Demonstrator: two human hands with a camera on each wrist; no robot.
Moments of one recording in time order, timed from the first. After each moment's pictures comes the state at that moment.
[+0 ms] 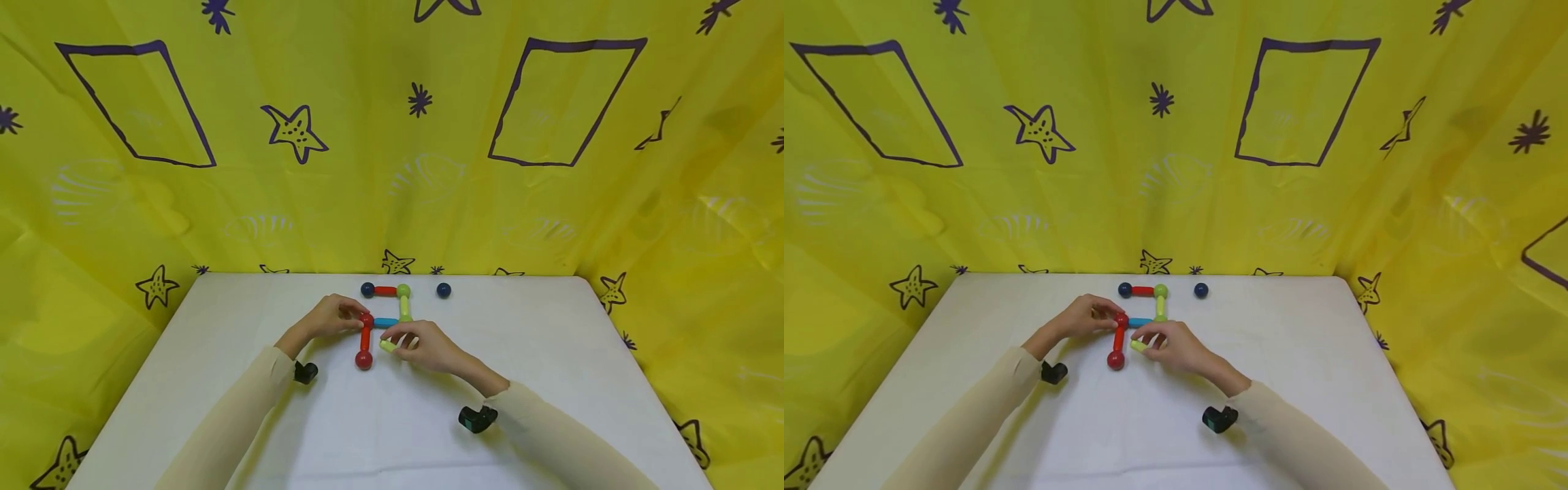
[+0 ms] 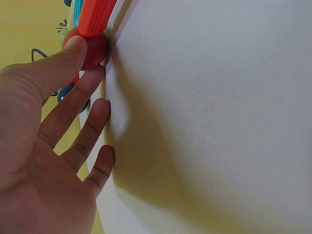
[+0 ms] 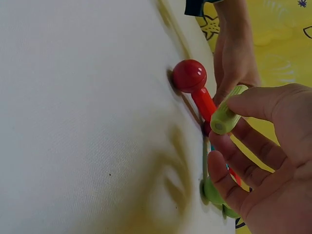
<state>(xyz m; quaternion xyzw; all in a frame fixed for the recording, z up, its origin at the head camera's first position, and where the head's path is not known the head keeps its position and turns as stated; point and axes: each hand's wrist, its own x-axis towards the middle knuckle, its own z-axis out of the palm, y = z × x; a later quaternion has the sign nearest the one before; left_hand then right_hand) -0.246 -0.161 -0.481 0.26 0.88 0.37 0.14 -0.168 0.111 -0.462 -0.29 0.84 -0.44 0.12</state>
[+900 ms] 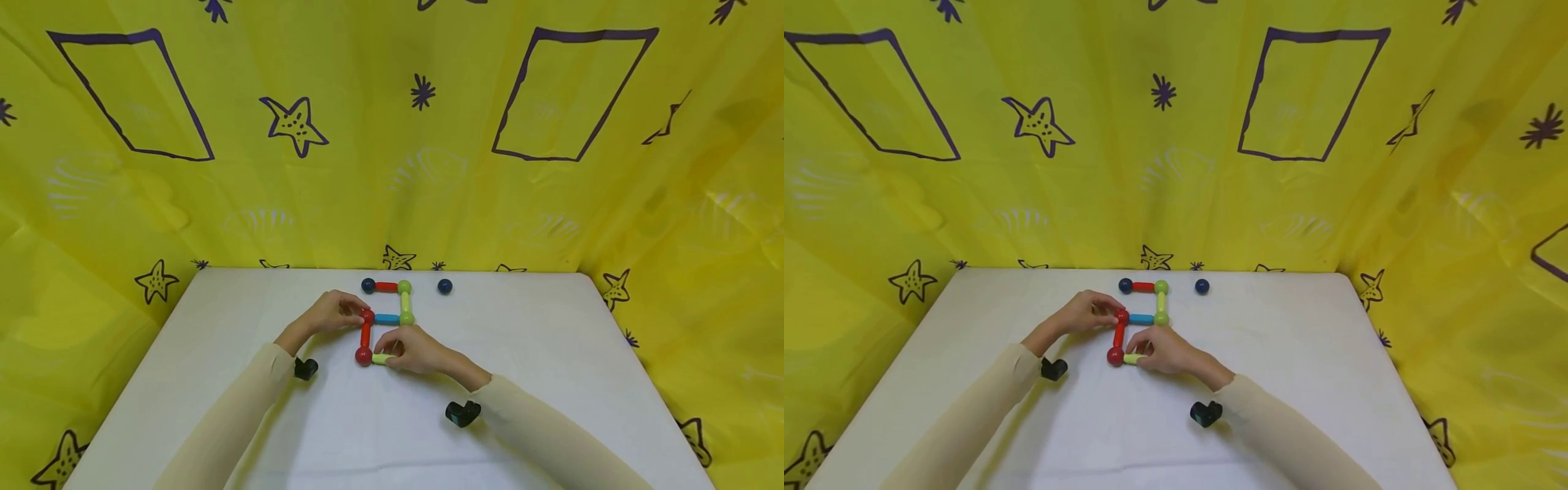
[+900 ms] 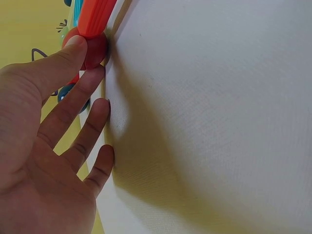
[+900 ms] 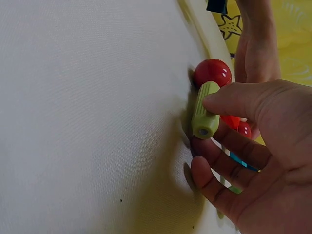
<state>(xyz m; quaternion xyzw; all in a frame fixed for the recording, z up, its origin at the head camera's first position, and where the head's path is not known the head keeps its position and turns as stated) -0.246 -0.161 -0.483 0.26 0.88 0.38 0.13 -0.176 0.091 -0.476 -0.33 0.84 -0.38 0.19</state>
